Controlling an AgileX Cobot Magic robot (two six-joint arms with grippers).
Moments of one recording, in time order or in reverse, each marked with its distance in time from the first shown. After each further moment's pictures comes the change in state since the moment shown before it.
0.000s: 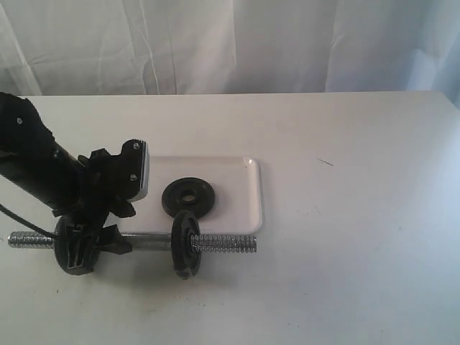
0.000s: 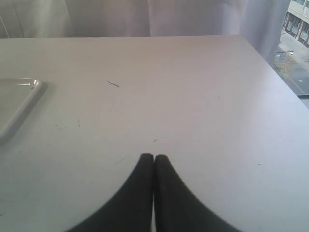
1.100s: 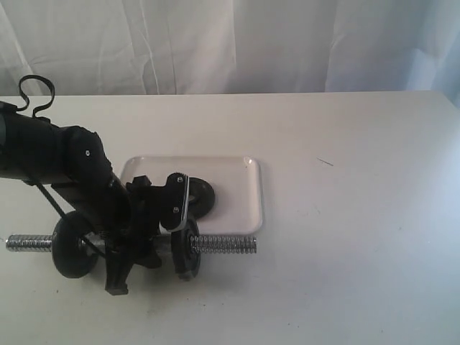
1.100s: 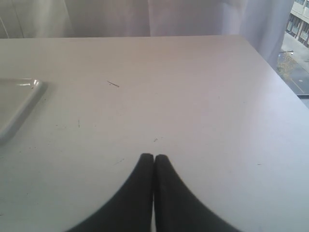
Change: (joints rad) left arm -0.126 0.183 -0.059 0.042 -0.058 -0.043; right arm 0.000 0.000 0.000 0.000 0.000 0.000
